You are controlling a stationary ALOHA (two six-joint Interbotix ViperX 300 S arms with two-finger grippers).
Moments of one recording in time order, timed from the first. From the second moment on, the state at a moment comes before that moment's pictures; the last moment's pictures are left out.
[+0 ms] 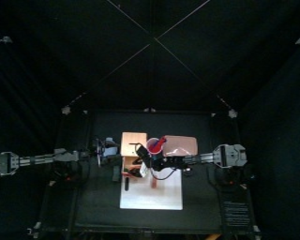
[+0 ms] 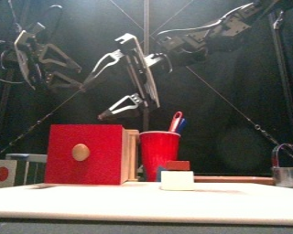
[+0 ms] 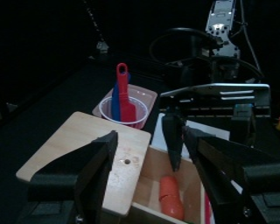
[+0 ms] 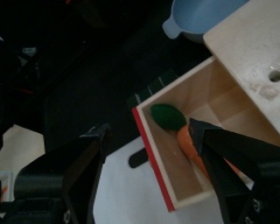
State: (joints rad) left arm 0.31 -0.75 1.25 0.26 -0.42 -0.37; right arm -0.07 0.11 0.41 -1.25 -0.08 1.87
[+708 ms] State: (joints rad) left arm 0.32 -0.75 1.24 0.26 -0.42 -0.37; right arm -0.01 -0.26 0.83 -0.99 0.02 1.86
